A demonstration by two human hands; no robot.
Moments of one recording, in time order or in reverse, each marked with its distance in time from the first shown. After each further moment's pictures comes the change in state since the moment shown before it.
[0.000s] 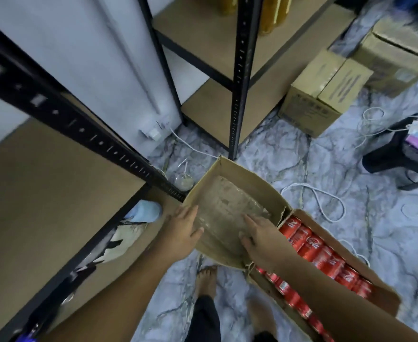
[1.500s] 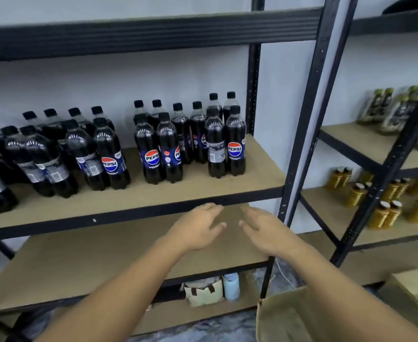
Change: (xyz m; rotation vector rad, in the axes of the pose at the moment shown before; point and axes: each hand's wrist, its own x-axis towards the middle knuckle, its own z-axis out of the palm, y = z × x) left_hand -0.432 0.034 -0.266 0.084 0.747 -0.195; right_hand -0.200 -0.405 -0.189 -0.233 0.117 -0.770
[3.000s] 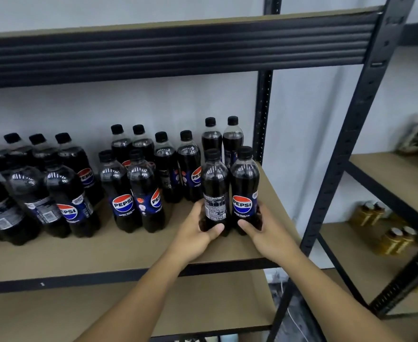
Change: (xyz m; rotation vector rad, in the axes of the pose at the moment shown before) left_hand 0.166 -0.035 0.000 -0.903 0.309 -0.338; right_hand 0.176 0.067 -0.053 0.515 0.197 -0.025
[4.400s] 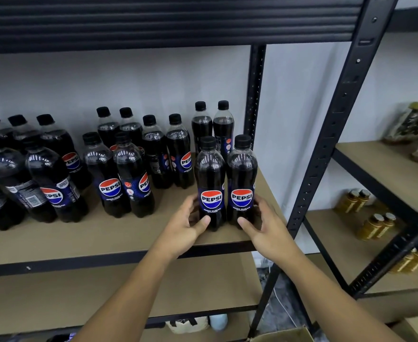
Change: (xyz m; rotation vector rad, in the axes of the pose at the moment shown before) left_hand -0.027 -0.001 0.004 -0.018 -0.098 0.057; right_hand -0.035 0.012 -0.014 -0.081 0.051 -0.044
